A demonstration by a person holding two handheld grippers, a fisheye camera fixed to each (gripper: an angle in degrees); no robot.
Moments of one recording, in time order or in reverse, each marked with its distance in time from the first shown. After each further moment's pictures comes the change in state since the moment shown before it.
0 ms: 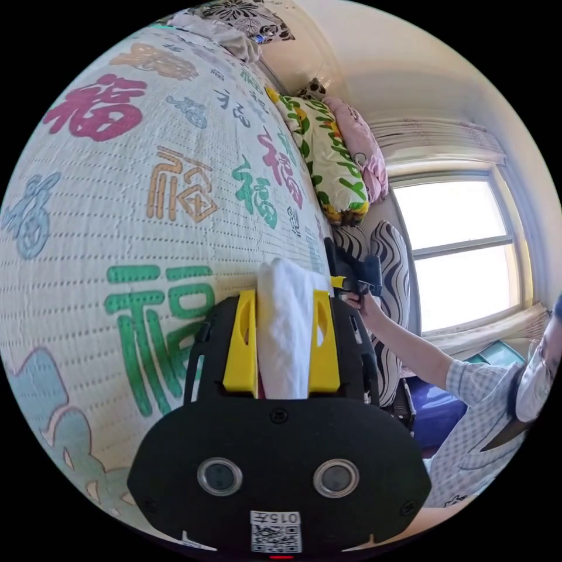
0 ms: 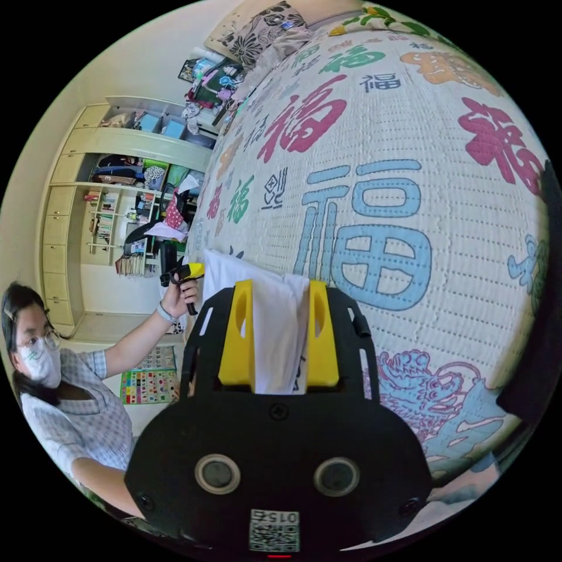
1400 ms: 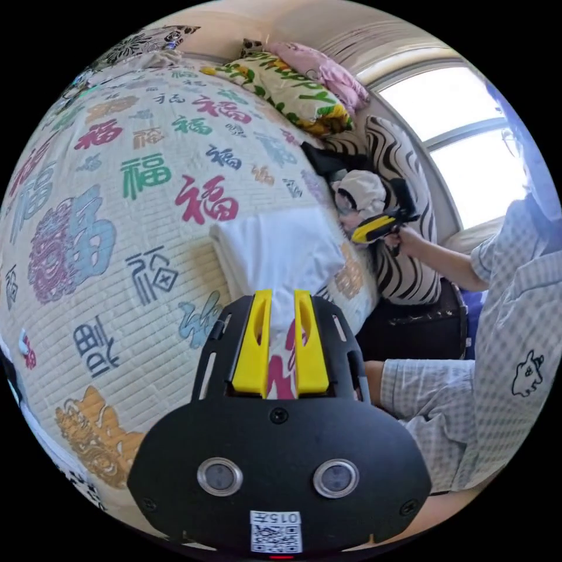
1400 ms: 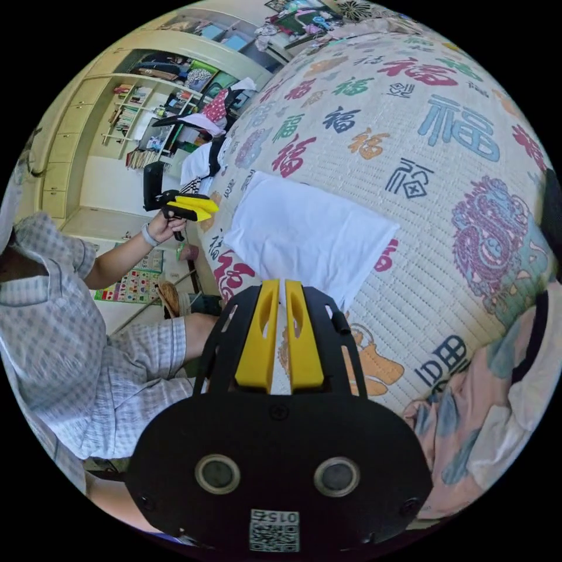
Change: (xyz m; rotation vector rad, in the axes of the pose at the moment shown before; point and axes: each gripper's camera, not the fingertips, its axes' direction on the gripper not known) left arm 0.188 0.244 0.001 -0.228 -0.313 0.264; right arm -0.115 0.174 0.077 -0.296 0.067 -0.296
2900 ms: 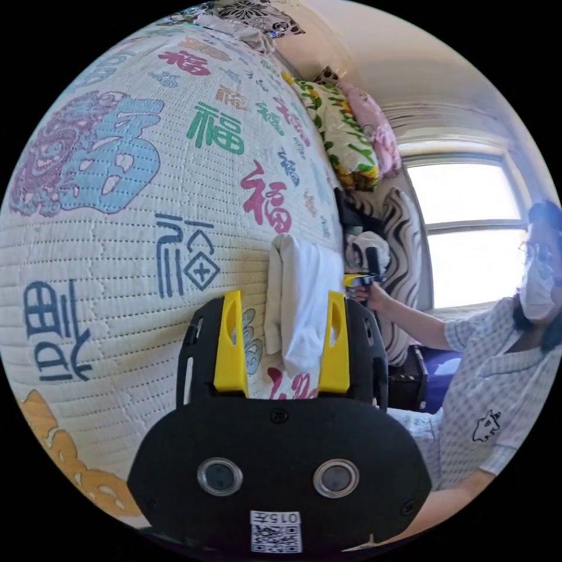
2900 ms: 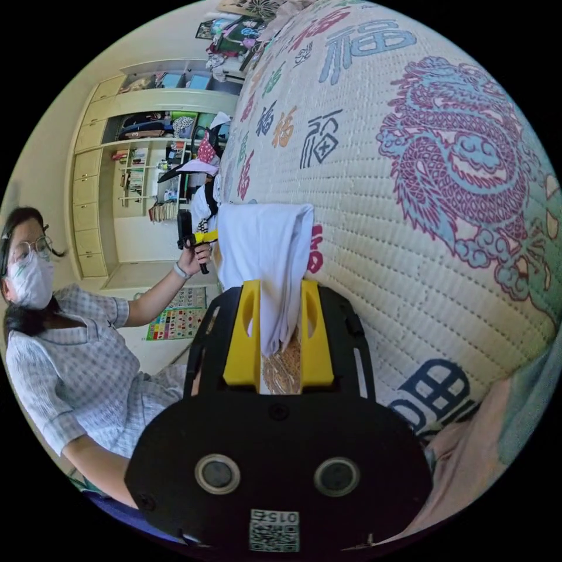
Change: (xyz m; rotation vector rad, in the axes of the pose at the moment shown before) left arm -0.170 0.091 -0.097 0.171 0.247 -0.319; right arm 0.146 -0.120 0.126 0.086 -0.285 0.202
